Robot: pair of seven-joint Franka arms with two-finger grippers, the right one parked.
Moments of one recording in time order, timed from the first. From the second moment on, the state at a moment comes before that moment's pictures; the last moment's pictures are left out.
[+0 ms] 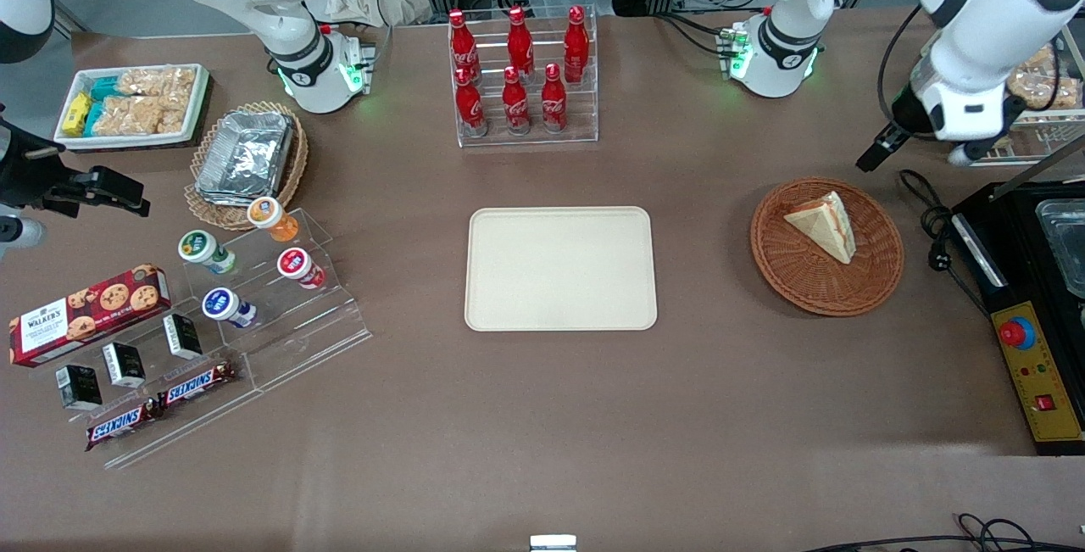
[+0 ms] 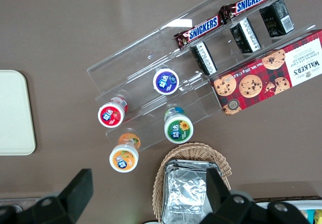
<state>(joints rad) 0.11 -0.44 -0.08 -2.56 0.01 2.08 -0.76</state>
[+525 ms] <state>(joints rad) 0.11 -0.10 -0.09 -2.61 0.01 2.46 -0.86</state>
